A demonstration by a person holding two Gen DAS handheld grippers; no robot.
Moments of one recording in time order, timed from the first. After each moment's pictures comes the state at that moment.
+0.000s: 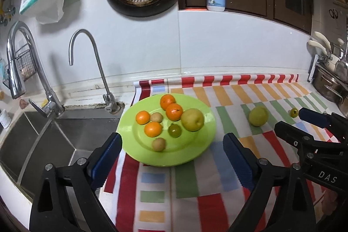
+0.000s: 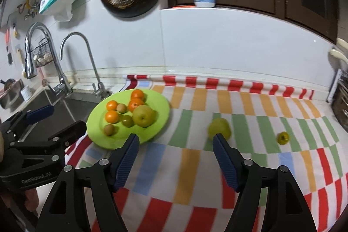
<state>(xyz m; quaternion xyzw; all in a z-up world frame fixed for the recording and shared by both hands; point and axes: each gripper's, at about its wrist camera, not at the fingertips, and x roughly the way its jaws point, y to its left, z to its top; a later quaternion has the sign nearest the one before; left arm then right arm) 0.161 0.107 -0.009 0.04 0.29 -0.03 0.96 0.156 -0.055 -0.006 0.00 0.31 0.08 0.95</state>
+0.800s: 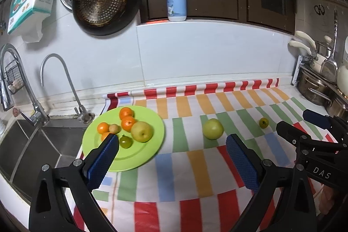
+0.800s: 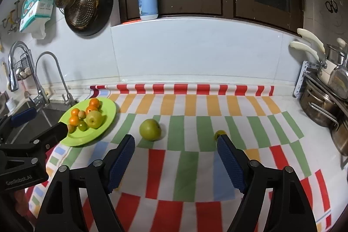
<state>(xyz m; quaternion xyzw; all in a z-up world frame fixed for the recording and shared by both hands) 0.151 0.004 0.008 0.05 0.27 -0.05 0.96 0.133 -0.168 0.010 0.01 0.29 0.02 0.96</state>
